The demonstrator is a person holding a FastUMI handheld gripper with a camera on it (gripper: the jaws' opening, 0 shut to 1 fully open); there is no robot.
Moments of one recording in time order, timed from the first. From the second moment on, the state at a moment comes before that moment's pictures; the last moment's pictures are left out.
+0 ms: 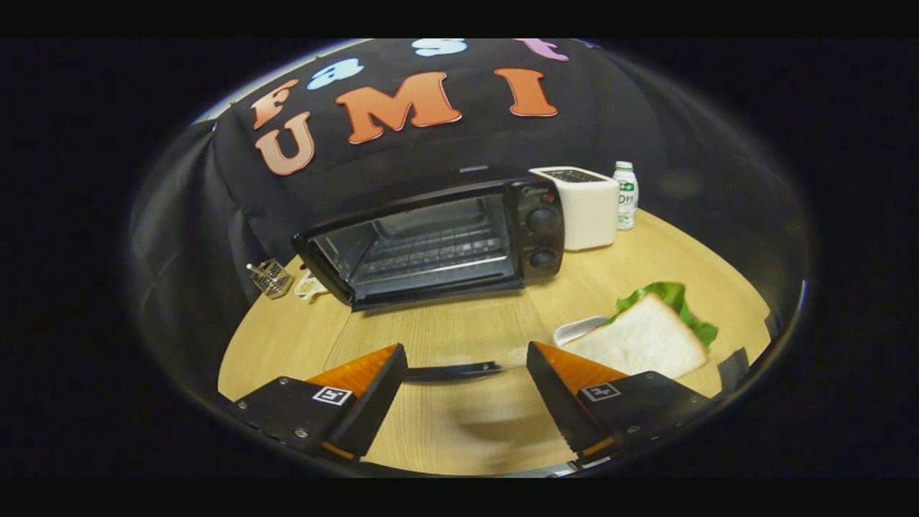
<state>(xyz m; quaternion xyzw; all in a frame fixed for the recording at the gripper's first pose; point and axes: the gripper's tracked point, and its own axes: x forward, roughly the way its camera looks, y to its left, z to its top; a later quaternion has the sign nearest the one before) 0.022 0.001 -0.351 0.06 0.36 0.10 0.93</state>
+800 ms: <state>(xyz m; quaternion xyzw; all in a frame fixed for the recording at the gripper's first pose) 0.035 -0.151 -0.382 0.12 0.58 0.20 0.78</state>
